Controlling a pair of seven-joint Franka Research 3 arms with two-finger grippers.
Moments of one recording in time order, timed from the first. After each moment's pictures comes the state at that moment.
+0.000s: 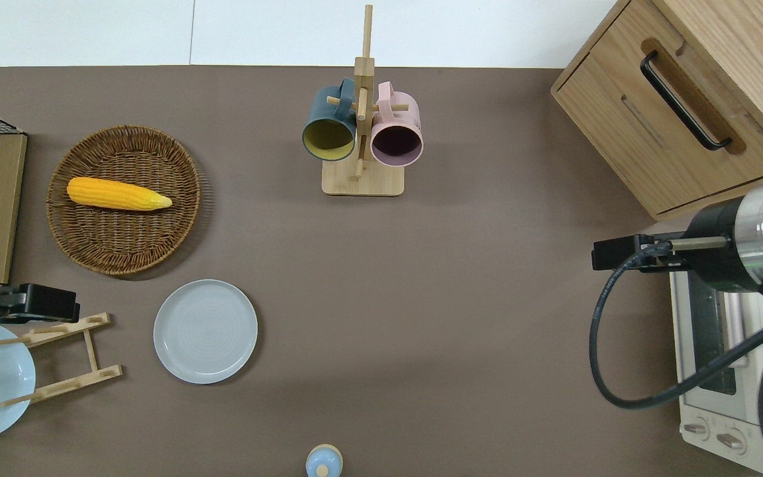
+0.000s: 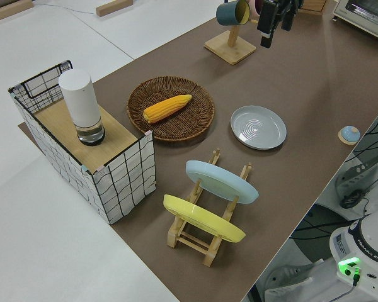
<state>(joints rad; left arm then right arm) -0.04 -0.14 0.01 -1.67 -0.02 1.42 -0.04 -0.21 -0.06 0.37 -1.54 0.10 1.52 0.18</state>
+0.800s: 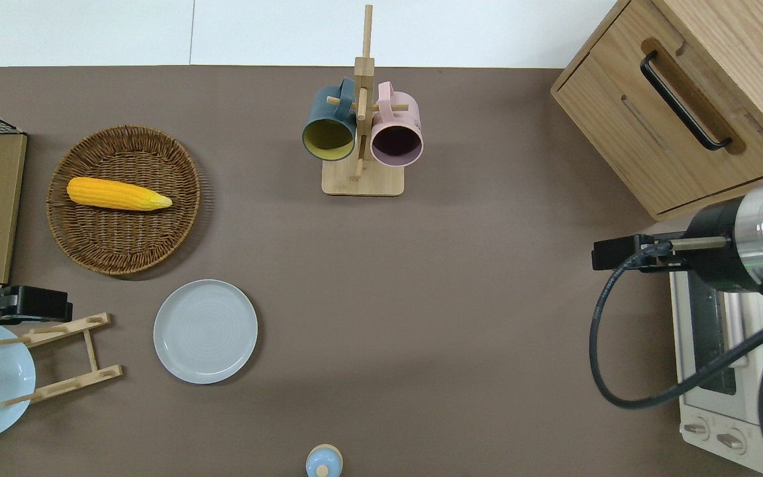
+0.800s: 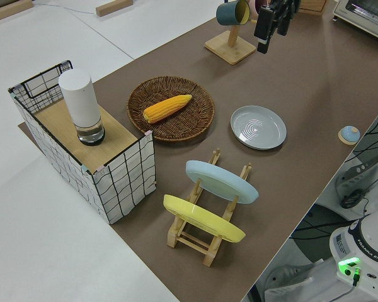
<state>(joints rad) -0.03 -0.17 0.03 -1.72 -0.02 1.47 -0.04 -0.21 -0.06 0.37 -1.54 0.10 1.52 0.18</state>
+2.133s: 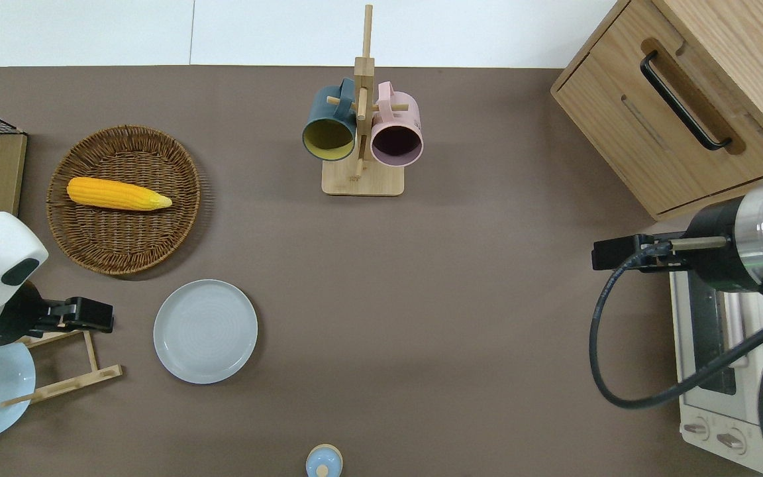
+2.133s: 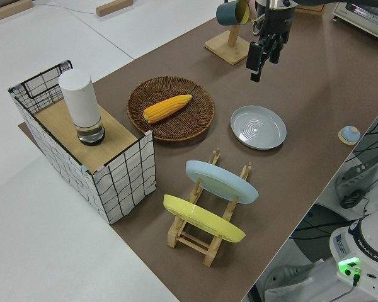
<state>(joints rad) -0.03 -0.16 0.04 -1.95 -0.02 1.61 -0.01 -0.21 -0.06 0.37 -1.54 0.10 1.52 0.18</state>
